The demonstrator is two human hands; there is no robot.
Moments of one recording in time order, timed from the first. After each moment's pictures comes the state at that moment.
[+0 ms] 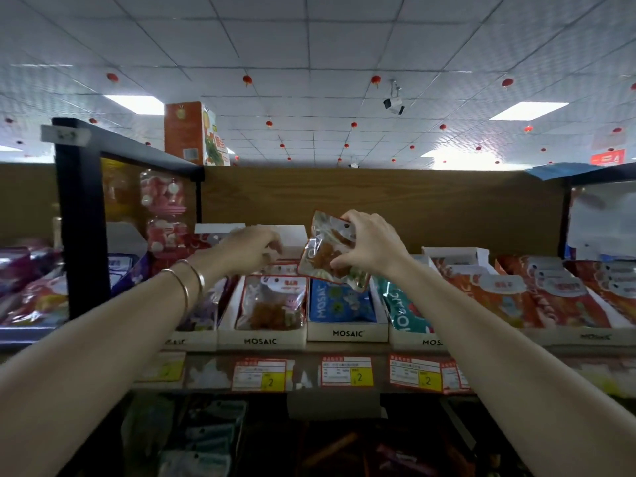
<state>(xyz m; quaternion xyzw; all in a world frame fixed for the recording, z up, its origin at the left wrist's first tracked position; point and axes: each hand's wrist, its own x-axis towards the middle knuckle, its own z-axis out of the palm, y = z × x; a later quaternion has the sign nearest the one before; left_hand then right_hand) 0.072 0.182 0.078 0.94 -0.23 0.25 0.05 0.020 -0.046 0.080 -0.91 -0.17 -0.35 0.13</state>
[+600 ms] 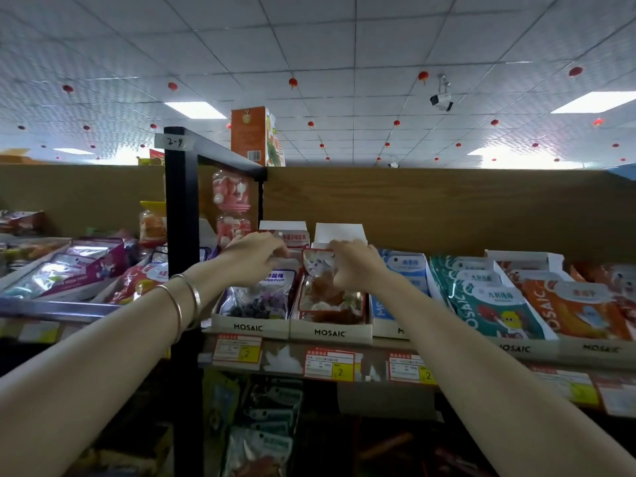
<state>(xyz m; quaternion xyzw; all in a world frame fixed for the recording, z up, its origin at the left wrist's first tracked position) 0.035 0.271 0.059 0.95 -0.18 0.26 0.05 0.047 0.065 0.051 -0.94 -0.21 -0.27 0.06</state>
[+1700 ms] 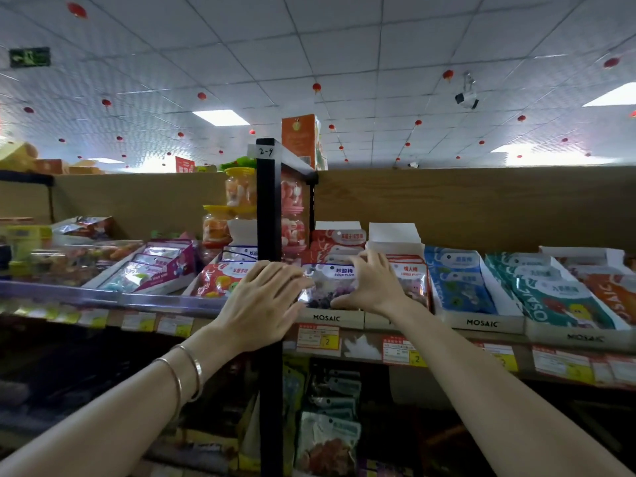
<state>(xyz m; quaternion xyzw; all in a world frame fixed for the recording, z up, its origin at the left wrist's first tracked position) -0.053 0.361 -0.014 0.76 -0.33 0.55 -0.10 0.021 0.148 0.007 -0.92 -0.21 -0.29 0.15</state>
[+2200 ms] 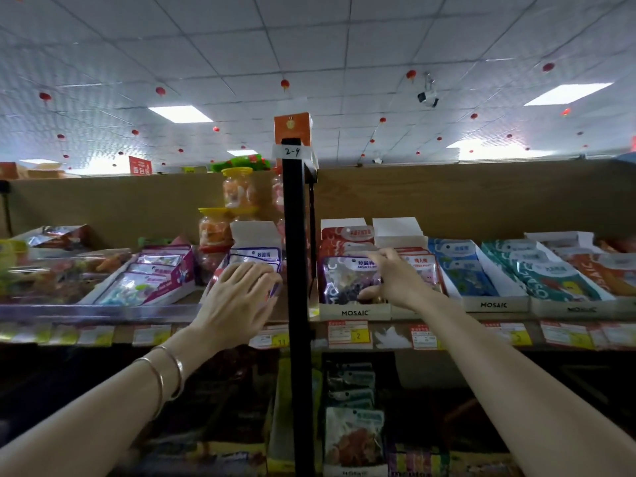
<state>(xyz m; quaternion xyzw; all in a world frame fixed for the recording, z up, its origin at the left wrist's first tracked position) -0.032 0.455 -0.015 0.78 -0.33 0.54 -0.05 0.005 0.162 0.013 -0.95 -0.13 -0.23 0.17</state>
